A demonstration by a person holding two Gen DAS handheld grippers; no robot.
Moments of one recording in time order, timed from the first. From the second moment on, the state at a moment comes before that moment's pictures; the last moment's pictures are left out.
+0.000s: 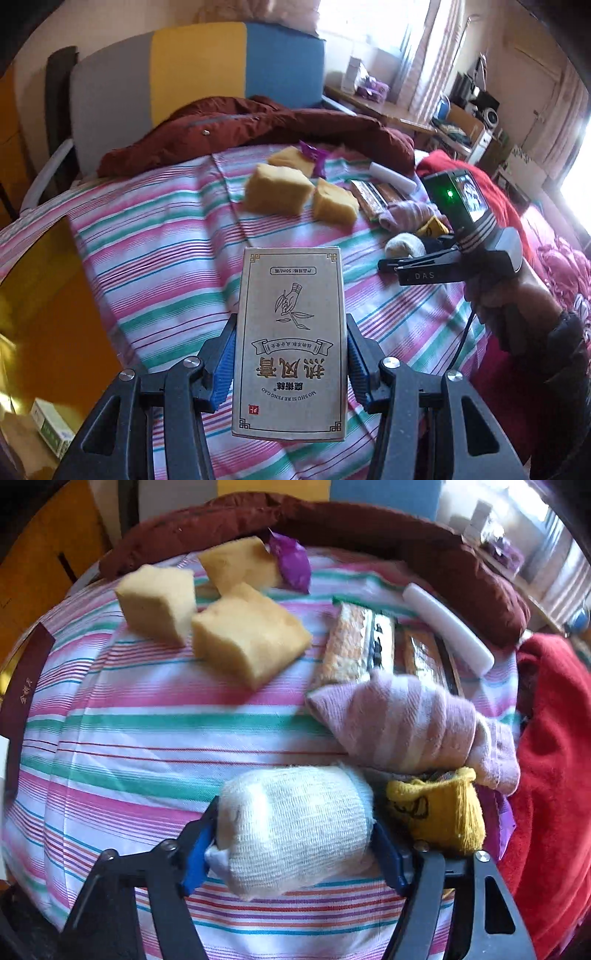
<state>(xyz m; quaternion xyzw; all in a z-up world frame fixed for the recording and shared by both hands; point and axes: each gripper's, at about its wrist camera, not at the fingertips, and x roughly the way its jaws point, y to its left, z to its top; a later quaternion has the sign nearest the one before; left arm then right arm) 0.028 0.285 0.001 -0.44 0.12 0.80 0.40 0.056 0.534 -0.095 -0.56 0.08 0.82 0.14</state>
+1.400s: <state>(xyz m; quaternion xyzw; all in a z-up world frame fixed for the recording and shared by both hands) -0.109 -0.006 0.002 -0.42 -0.02 0.90 0.08 -0.080 0.191 -0.013 -0.45 0.15 0.85 -0.22</state>
